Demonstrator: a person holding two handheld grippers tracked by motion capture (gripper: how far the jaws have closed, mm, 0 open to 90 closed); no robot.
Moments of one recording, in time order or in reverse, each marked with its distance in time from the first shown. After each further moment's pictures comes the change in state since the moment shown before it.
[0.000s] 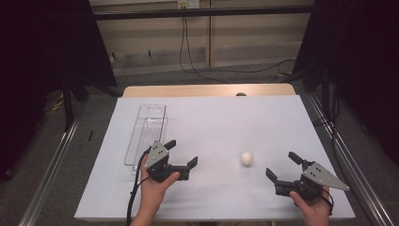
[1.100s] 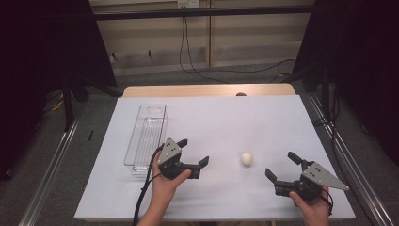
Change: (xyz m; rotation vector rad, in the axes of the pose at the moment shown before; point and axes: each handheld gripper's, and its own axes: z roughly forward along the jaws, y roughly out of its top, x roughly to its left) left arm -0.015 0.003 0.027 0.017 -0.048 -0.013; right arm 0.001 0.000 0.001 -0.004 0.007 -0.001
